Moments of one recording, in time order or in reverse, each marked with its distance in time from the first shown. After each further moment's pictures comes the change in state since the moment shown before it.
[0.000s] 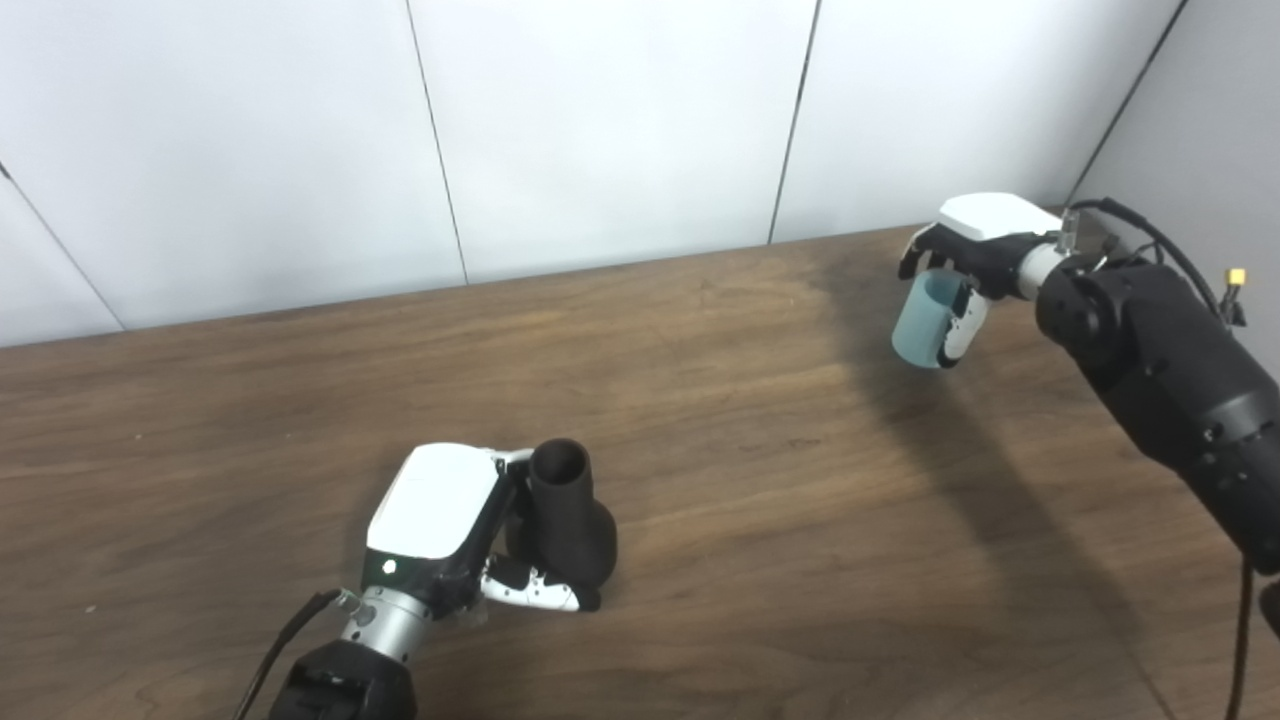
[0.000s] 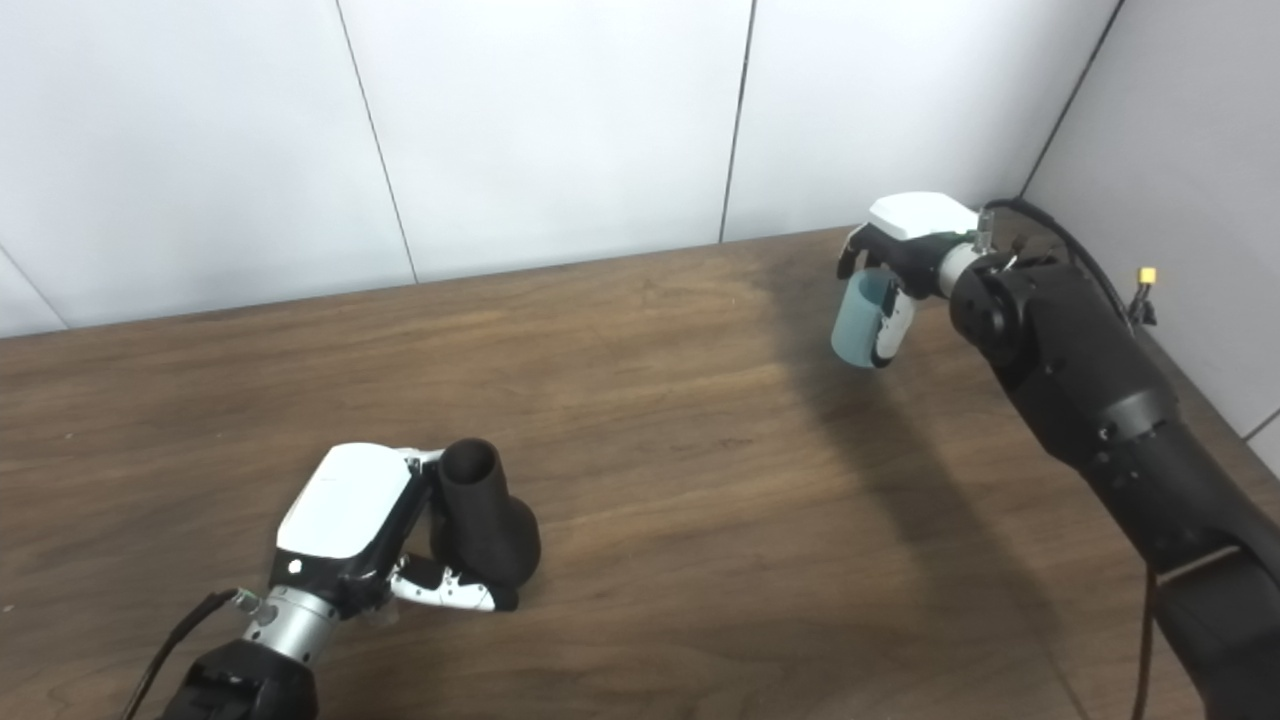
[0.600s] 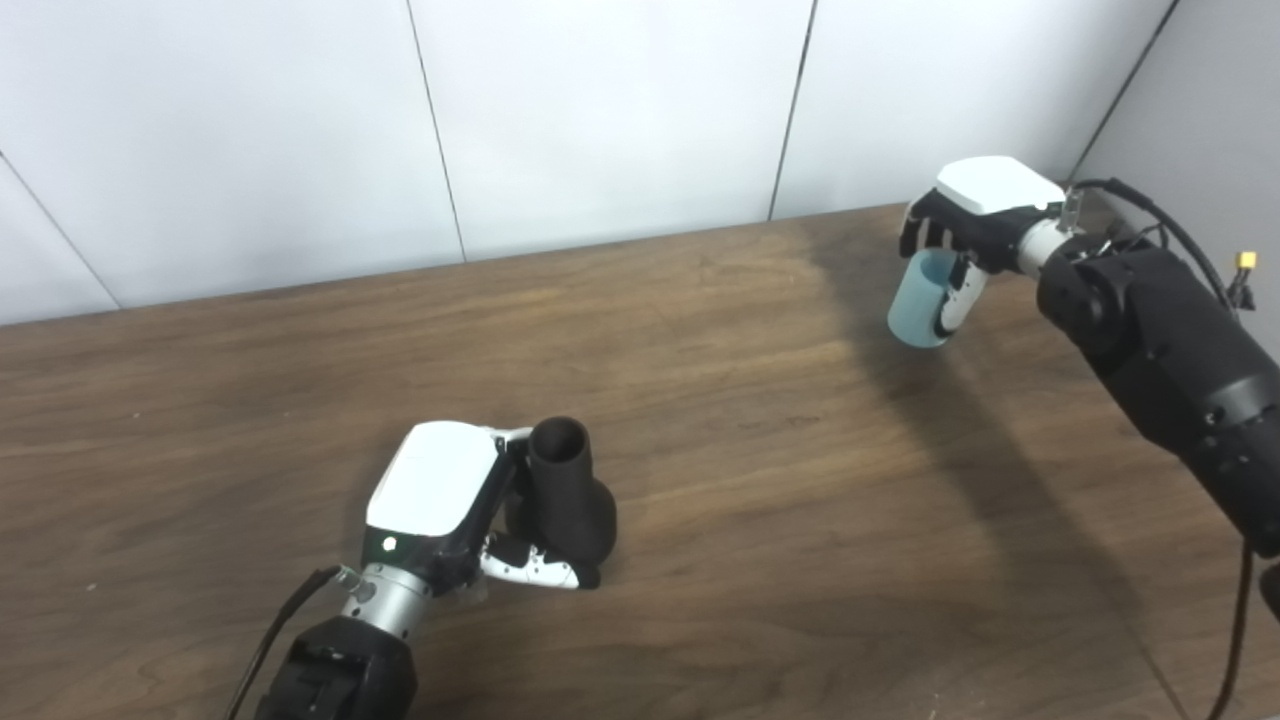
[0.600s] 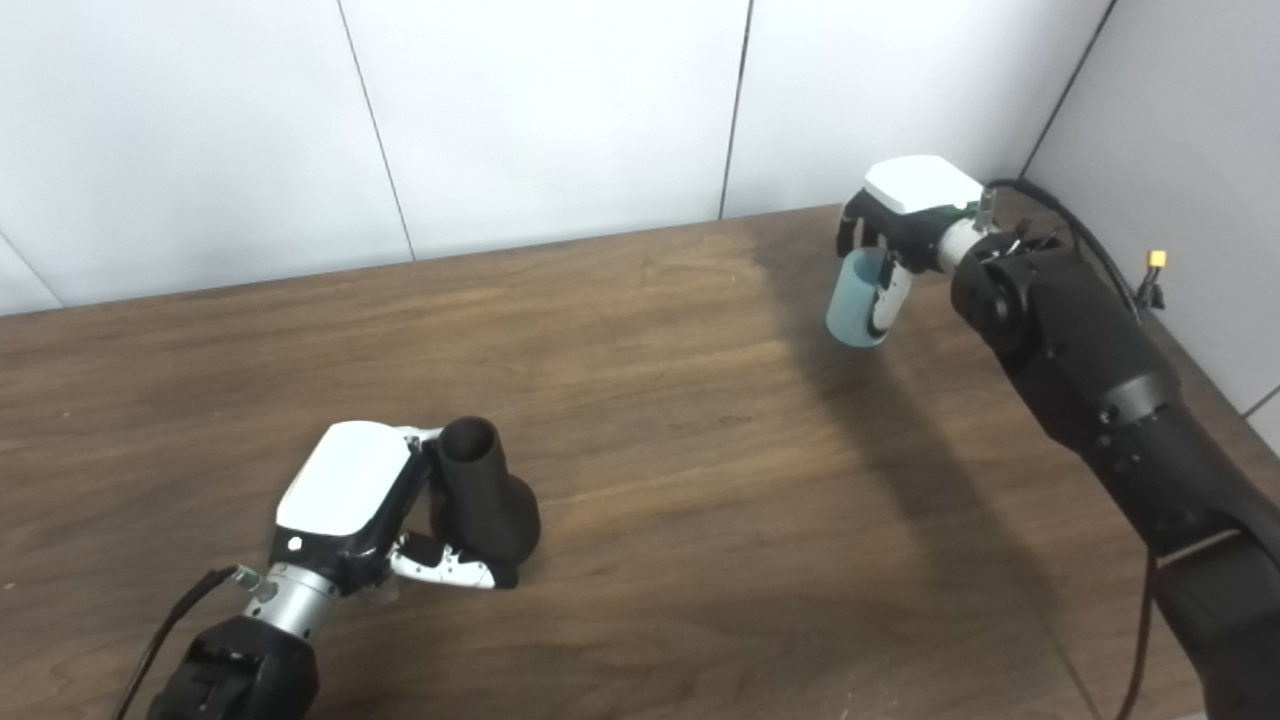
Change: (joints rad) left arm 0.000 0.000 0.002 -0.005 0.001 0.000 -0.012; right arm 0.017 -0.001 0.001 0.030 -0.001 -0.097 -0.161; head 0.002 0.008
